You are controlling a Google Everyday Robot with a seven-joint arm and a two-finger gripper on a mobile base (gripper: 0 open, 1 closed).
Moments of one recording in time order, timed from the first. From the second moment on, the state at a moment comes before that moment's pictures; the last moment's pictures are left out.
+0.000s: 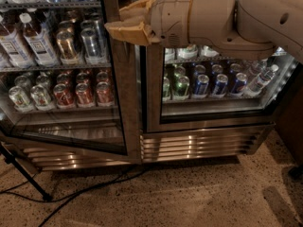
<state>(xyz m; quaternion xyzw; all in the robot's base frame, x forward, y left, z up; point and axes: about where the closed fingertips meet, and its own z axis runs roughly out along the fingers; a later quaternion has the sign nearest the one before) 0.548 0.053 1.052 -0.55 0.50 0.24 0.62</state>
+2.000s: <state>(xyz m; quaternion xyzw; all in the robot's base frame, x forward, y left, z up) 0.538 0.020 1.075 -0.56 0.51 0.13 0.64</state>
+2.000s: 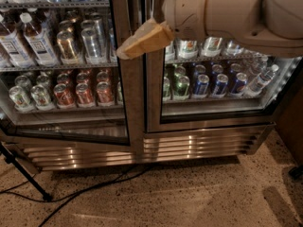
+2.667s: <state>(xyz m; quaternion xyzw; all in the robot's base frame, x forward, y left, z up) 0.484 -0.087 1.141 -0.51 0.57 -0.13 0.63</state>
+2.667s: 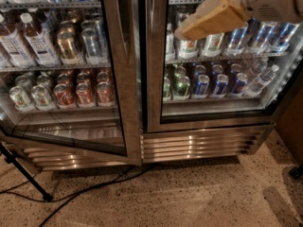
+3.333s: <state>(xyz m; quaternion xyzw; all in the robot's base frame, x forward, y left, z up) 0.470 -0.071 1.164 -0.52 0.56 -0.15 0.63</state>
